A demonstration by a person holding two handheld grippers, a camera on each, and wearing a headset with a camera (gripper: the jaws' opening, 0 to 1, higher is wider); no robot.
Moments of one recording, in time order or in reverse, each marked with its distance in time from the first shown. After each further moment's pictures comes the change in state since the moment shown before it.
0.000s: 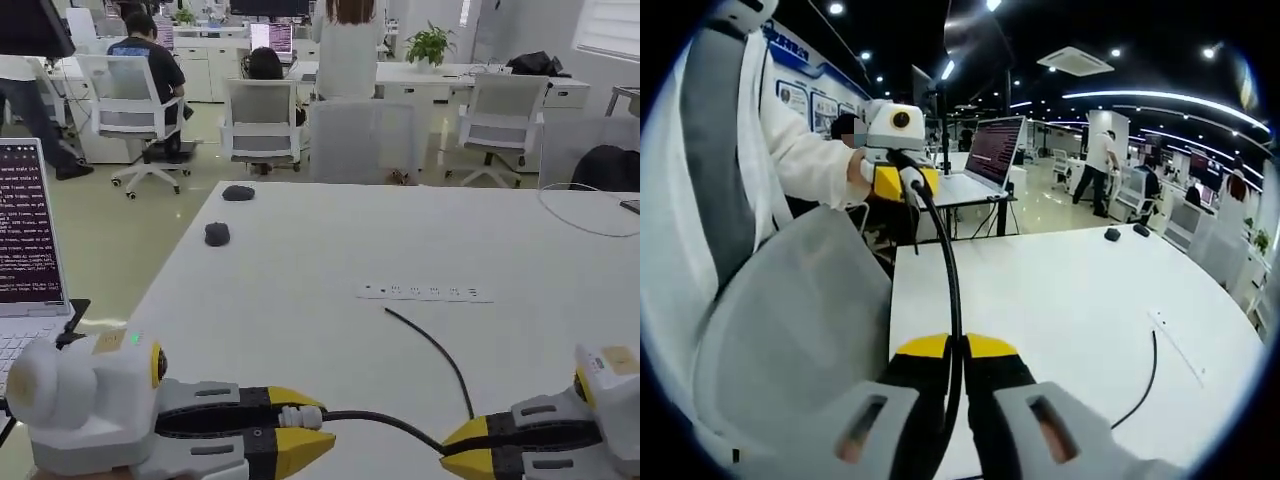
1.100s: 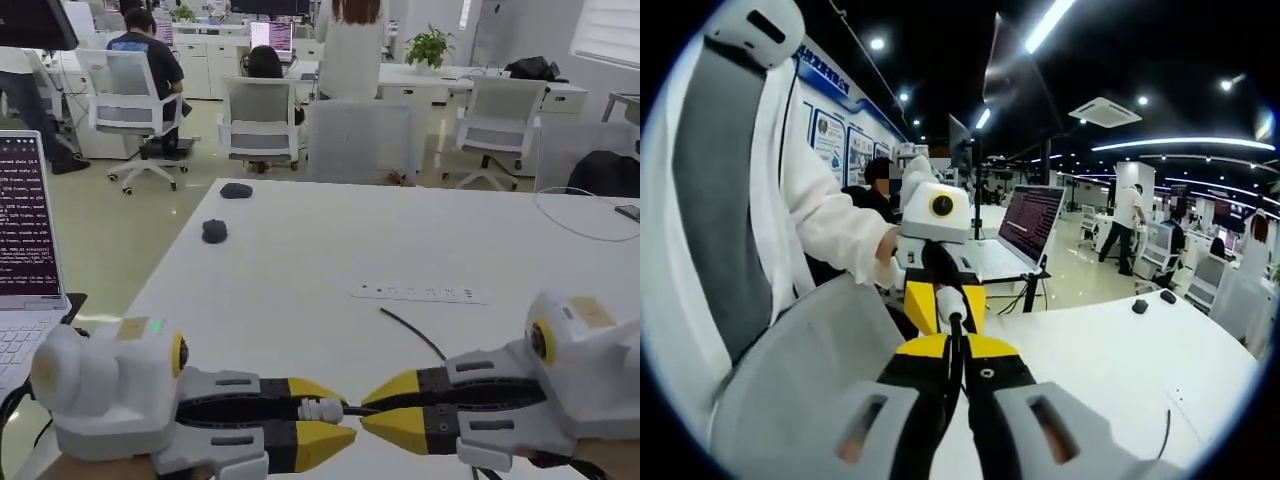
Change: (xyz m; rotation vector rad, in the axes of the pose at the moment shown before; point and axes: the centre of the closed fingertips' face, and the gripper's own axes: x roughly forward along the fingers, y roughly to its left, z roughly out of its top) left arm 0.014 -0.014 0.008 0.032 -0.028 -0.066; right arm 0.022 0.035 0.098 -0.100 -0.249 0.115
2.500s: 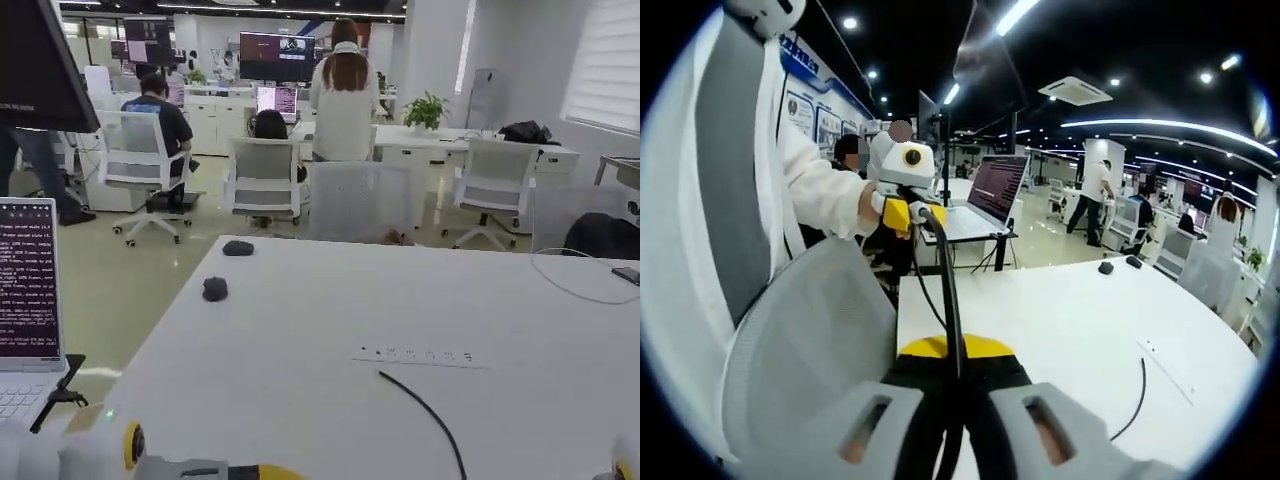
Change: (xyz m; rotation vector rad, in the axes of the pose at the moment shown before) left arm -0.023 -0.017 0.013 -0.040 -0.069 -0.017; right arm -0.059 0.003 -0.043 0.033 0.119 -0.154
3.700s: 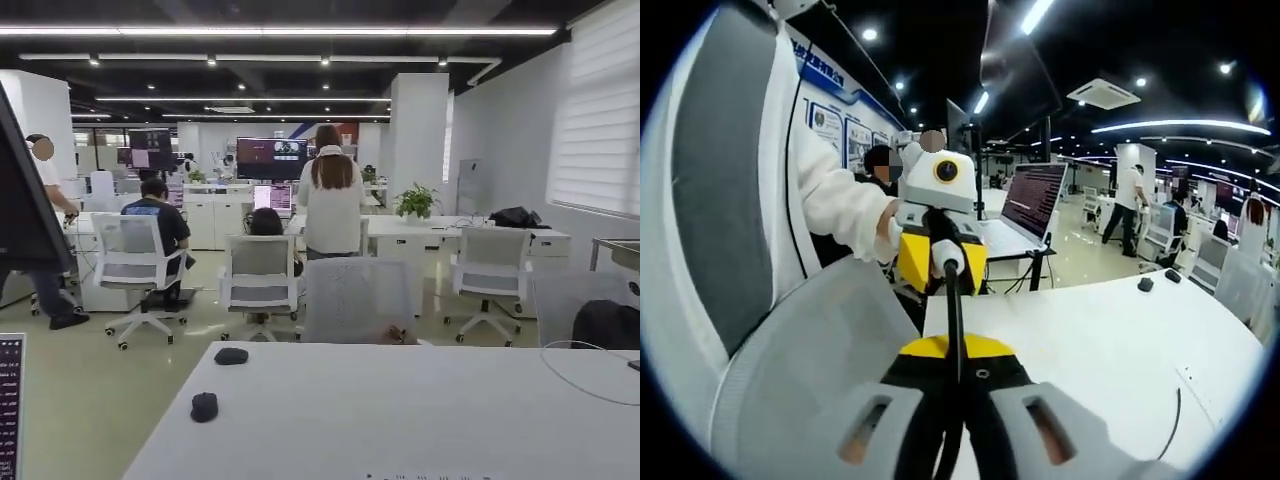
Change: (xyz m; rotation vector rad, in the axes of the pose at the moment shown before) left arm 0.027 0.006 -0.005 -0.040 0.024 -0.051; right arm 0.052 0.014 0.026 0.008 -0.070 0.172
